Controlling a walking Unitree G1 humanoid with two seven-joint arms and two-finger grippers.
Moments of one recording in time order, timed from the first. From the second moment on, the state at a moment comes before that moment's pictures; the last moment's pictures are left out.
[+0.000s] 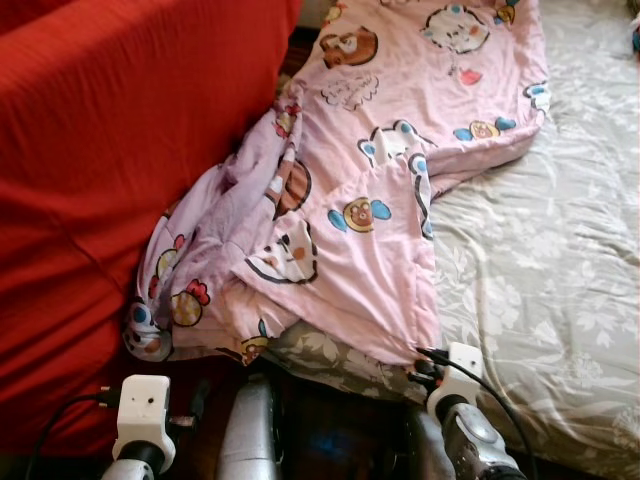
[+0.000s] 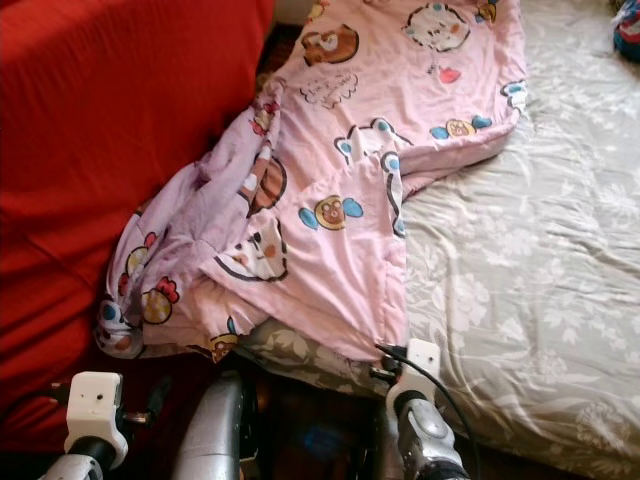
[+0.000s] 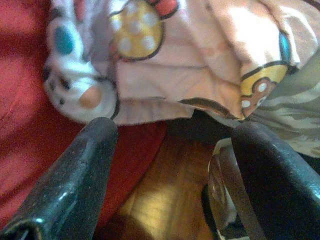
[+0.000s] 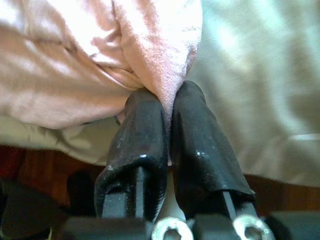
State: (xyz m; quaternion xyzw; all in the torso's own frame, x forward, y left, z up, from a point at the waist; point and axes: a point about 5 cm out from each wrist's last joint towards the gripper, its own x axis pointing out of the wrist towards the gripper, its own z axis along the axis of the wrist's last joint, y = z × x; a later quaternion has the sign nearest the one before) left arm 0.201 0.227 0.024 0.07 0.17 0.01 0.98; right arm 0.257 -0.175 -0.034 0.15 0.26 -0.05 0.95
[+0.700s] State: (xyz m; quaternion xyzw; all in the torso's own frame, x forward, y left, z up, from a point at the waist) left arm 0.208 0.227 -0.050 0.05 0.31 0.06 0.95; right arm 0.231 -0.208 -0.041 0.15 0.23 -0.11 0.95
